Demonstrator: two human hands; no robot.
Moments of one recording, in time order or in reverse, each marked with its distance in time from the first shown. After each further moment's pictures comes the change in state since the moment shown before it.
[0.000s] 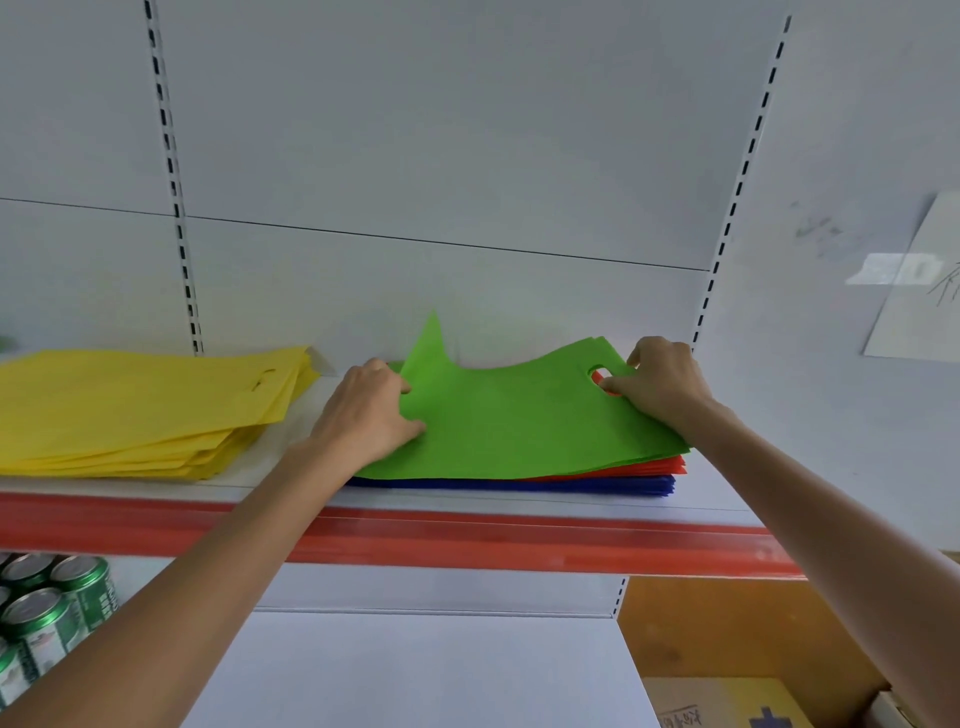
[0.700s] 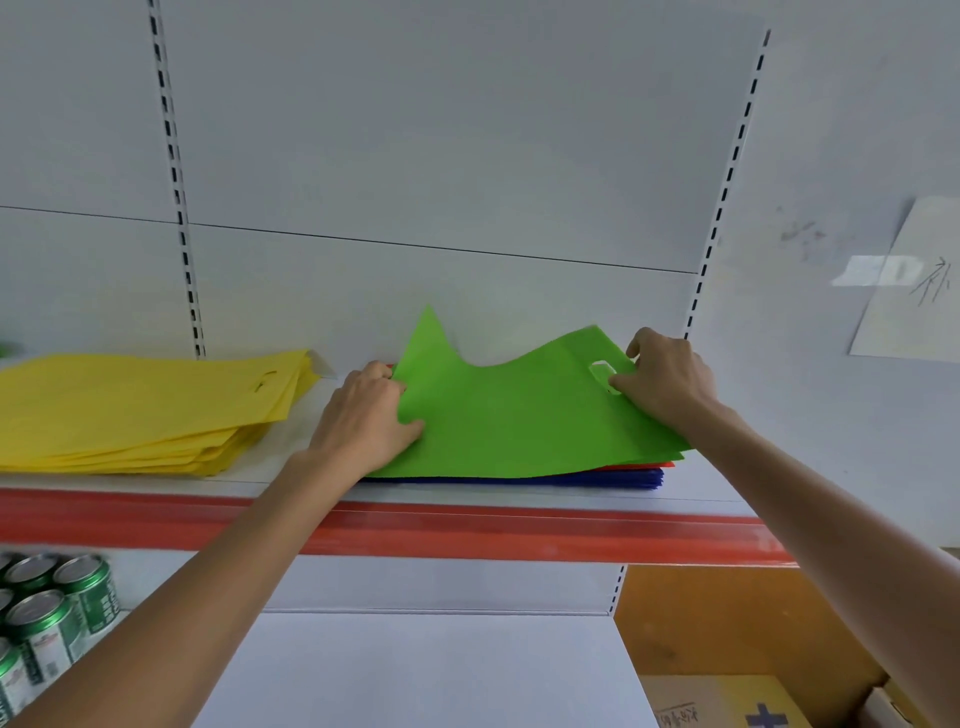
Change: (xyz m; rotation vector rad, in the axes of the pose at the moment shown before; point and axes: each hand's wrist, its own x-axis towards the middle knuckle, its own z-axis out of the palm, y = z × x) left_hand -0.016 0.004 -0.003 0.020 0.023 0.025; right_hand -0.008 0.007 -0.009 -0.080 0.095 -0.044
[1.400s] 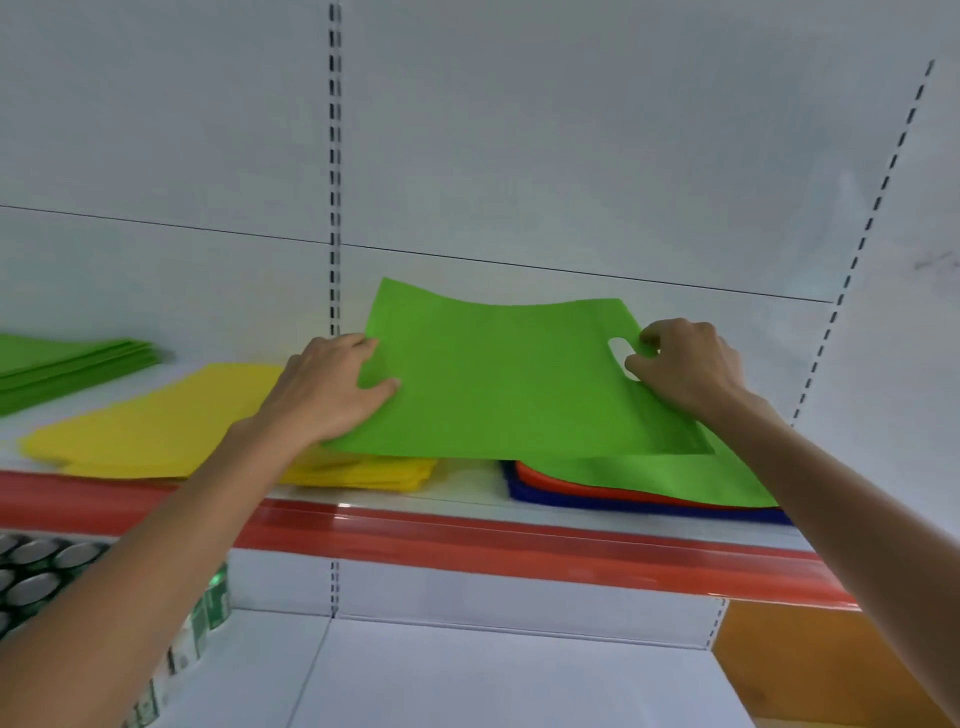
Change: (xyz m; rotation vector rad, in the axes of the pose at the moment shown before) left_hand -0.009 -0.155 -0.077 0.006 0.089 -0.039; right_hand -0.019 -0.139 0.009 0.004 0.050 -0.105
